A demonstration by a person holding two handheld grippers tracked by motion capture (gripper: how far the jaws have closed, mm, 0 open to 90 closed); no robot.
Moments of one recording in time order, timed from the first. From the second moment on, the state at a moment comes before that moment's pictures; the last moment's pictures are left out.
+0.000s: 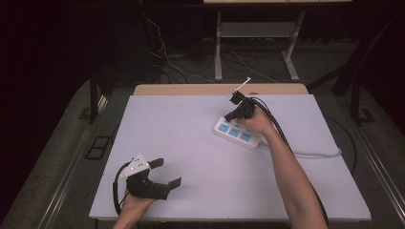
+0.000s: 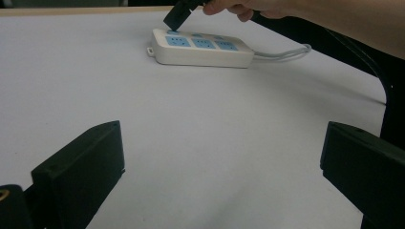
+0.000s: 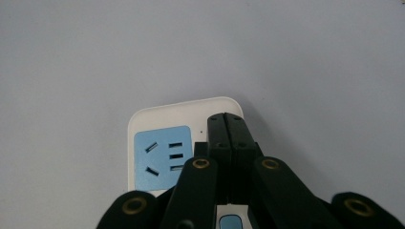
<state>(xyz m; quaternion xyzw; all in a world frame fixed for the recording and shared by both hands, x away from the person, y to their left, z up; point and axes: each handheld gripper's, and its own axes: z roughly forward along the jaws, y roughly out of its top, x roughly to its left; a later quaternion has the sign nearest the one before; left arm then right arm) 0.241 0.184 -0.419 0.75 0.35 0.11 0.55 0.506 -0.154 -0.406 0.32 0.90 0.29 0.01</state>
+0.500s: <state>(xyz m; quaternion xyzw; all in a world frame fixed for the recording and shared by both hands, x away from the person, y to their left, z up) 0.241 0.184 -0.419 0.75 0.35 0.11 0.55 0.507 -0.158 -0.410 0.33 0.89 0.31 0.00</state>
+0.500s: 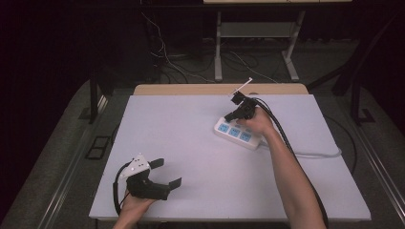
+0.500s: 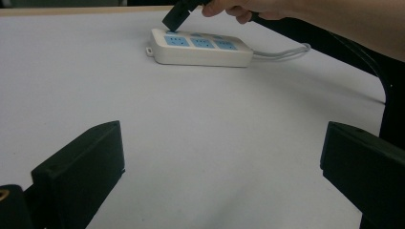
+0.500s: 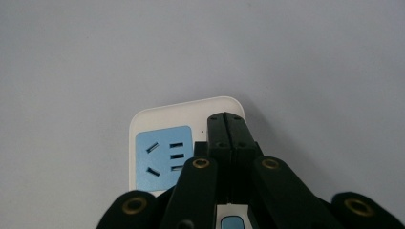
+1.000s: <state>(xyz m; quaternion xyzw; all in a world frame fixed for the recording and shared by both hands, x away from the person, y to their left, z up) 0.240 0.183 -0.419 0.75 0.35 0.11 0.55 0.507 -0.158 -0.412 0.33 0.89 0.31 0.00</state>
